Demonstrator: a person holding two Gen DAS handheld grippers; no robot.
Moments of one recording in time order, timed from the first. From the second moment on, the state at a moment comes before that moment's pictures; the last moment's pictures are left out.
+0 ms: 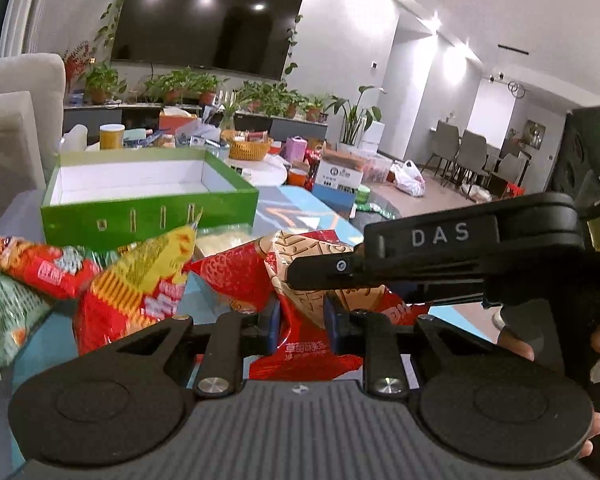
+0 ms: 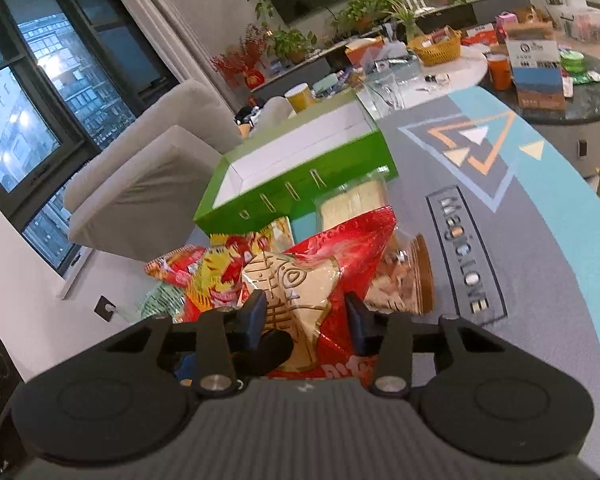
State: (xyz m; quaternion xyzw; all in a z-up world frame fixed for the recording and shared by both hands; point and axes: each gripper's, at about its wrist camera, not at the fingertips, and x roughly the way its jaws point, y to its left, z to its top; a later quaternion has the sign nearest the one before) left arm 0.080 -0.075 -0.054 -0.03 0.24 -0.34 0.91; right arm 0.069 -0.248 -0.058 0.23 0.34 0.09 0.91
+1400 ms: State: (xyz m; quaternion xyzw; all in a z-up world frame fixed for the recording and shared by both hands) left arm 0.236 -0.036 0.028 -0.04 0.20 -0.28 0.94; right arm 0.228 -0.222 0.013 0.24 0.30 0.18 0.91
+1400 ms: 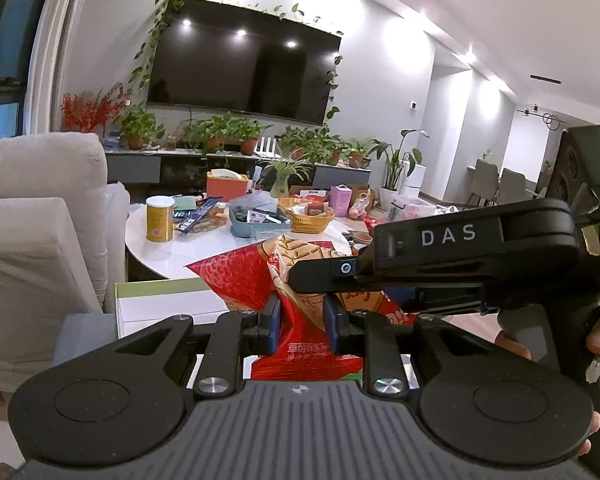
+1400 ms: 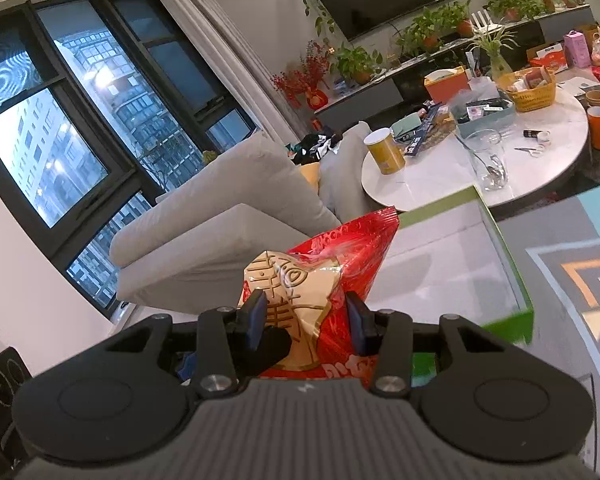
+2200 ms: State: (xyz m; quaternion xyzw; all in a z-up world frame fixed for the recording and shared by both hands) left arm 0.304 -0.033 0.003 0.02 0.20 -0.16 0.97; right arm 0.290 -0.214 -0.009 0.27 0.33 0.12 0.90
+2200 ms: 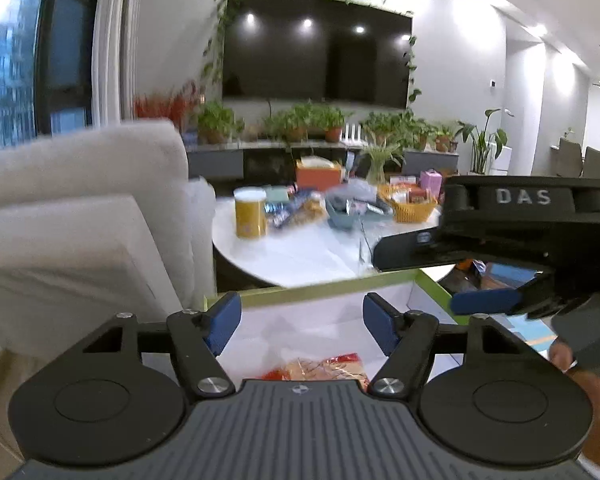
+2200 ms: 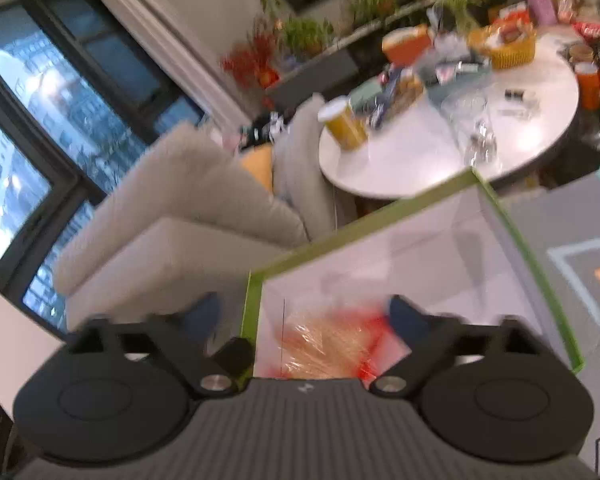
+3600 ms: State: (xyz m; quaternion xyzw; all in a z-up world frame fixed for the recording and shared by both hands) left arm 0.104 0.016 -0.048 -0.01 0.25 -0.22 0.94; right arm 0.136 -0.197 -0.040 0.24 0.38 0.18 0.87
